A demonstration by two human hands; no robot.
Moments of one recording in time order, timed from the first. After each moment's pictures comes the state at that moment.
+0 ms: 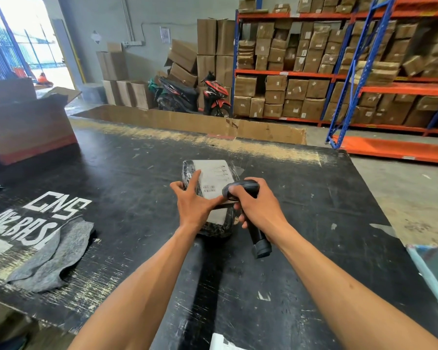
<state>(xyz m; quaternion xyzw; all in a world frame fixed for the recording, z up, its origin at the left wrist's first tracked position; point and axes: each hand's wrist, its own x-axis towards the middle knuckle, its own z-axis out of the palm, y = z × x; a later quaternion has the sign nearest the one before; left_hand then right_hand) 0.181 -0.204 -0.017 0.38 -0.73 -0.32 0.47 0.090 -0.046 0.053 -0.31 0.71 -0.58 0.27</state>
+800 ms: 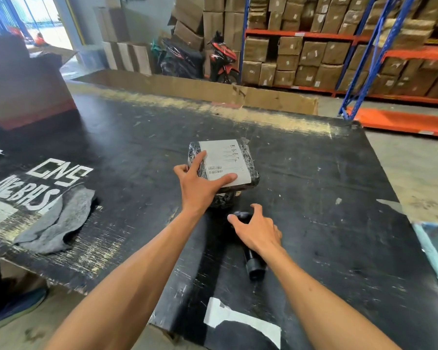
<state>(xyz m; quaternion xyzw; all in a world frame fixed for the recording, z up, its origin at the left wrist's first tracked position) 0.188 -0.174 -0.032 0.38 -0.69 -0.42 0.44 0.096 -0.028 -0.076 -0.29 0.90 -0.25 0.21</state>
